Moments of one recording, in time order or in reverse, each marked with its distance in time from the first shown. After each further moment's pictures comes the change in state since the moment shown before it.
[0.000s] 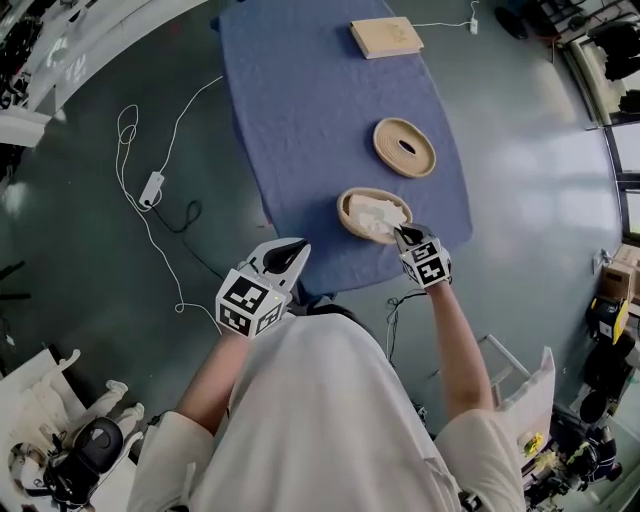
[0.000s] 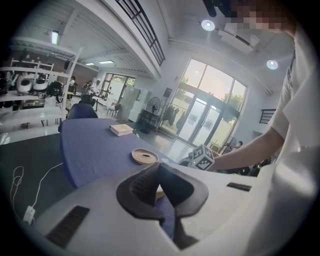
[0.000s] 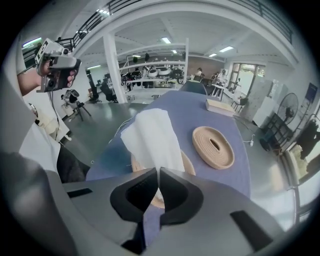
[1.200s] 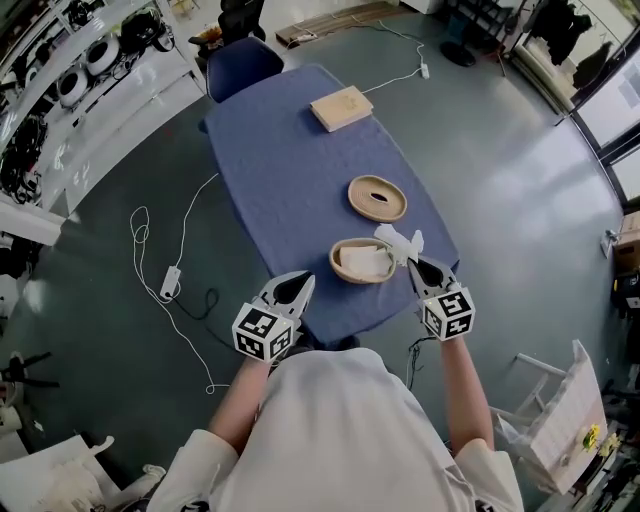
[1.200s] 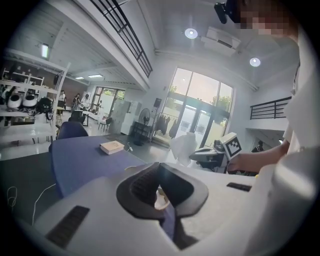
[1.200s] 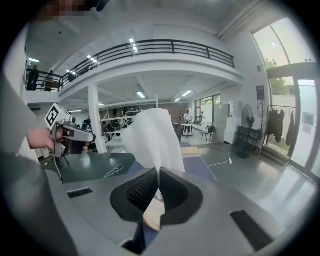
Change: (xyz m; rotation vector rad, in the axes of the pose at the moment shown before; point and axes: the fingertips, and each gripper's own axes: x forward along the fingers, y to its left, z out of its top) left arm -0.006 -0.047 0.062 0.121 -0.123 -0.059; right arm -0.213 0.003 0.091 0.229 -0.561 -0.231
